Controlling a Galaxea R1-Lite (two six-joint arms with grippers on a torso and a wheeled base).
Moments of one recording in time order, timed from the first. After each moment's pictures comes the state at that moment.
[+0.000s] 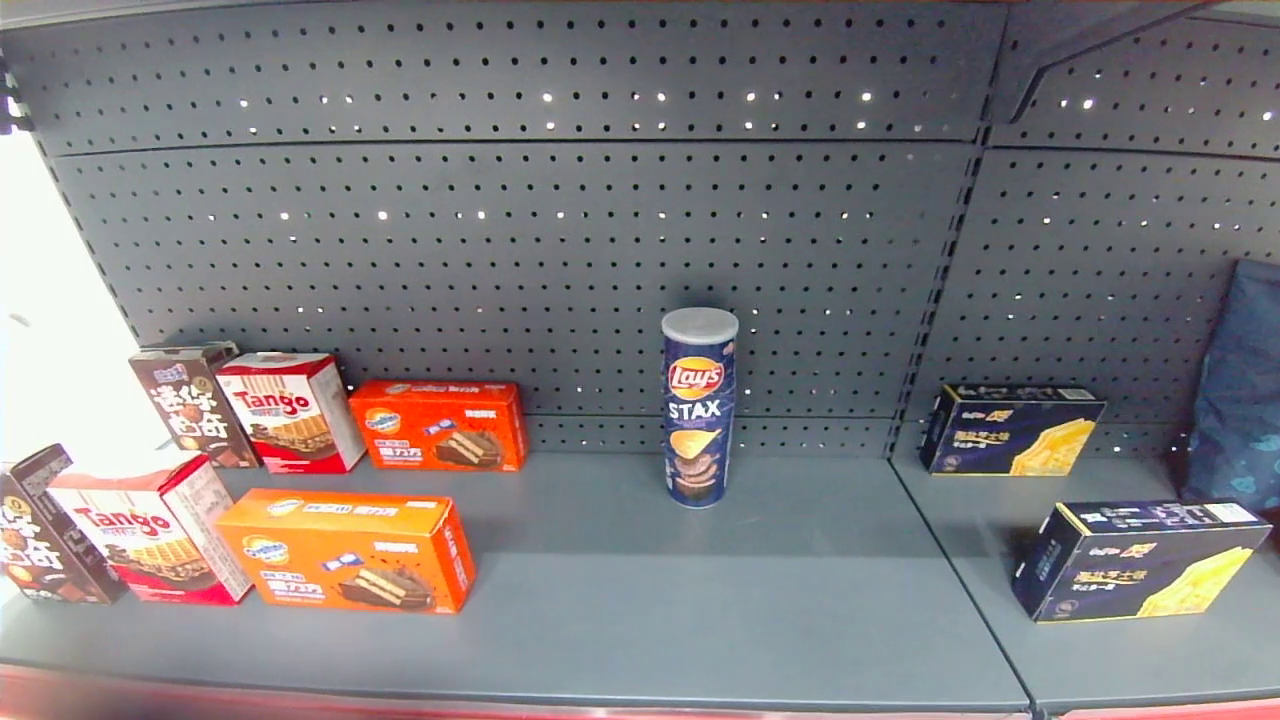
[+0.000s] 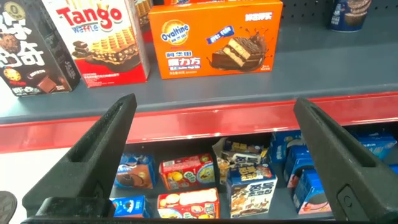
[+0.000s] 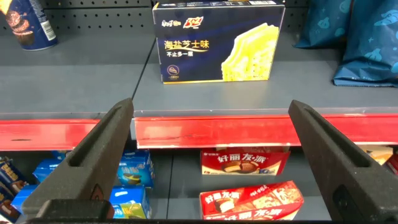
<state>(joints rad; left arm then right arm) 0.00 0.00 0.00 0.00 -0.08 0.05 0.00 0.01 0.00 0.00 -0.03 0.01</state>
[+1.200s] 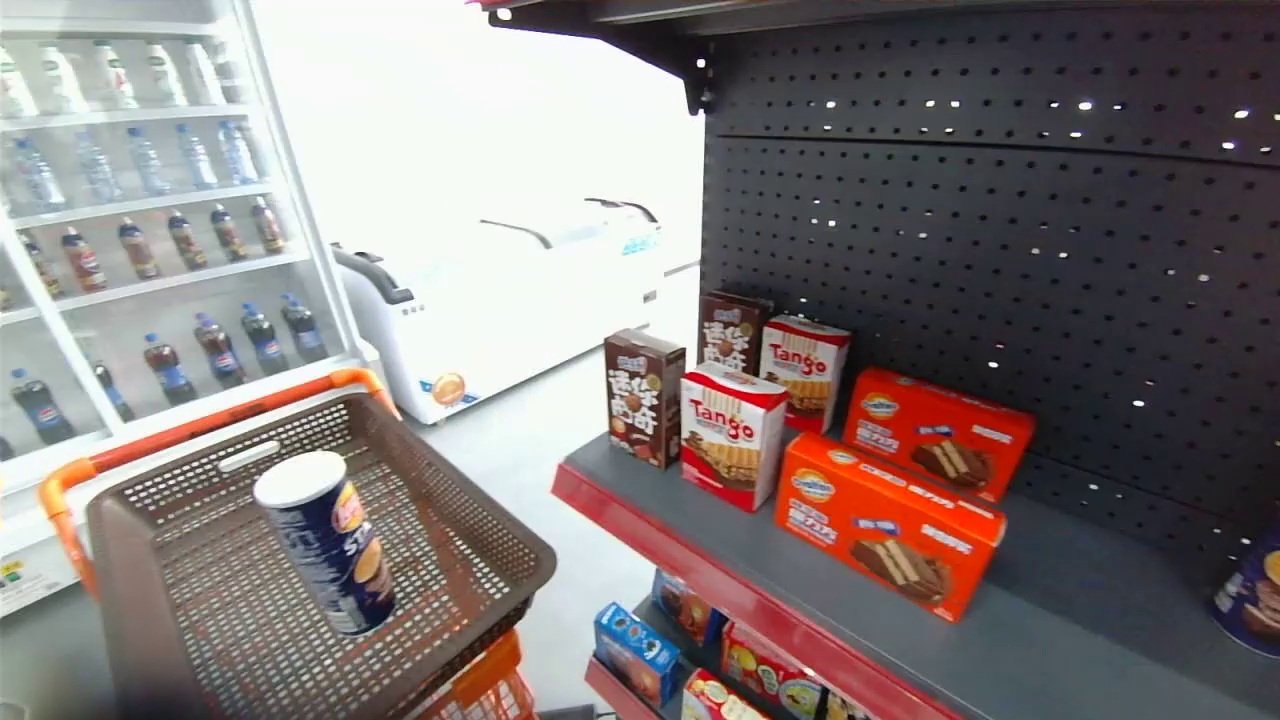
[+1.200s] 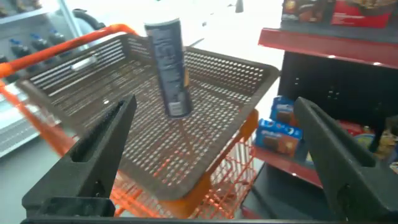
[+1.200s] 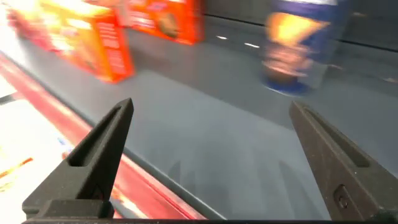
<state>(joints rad) 0.00 0.00 0.00 0.00 -0.09 0.07 0.00 0.01 0.00 0.00 -0.03 0.01</state>
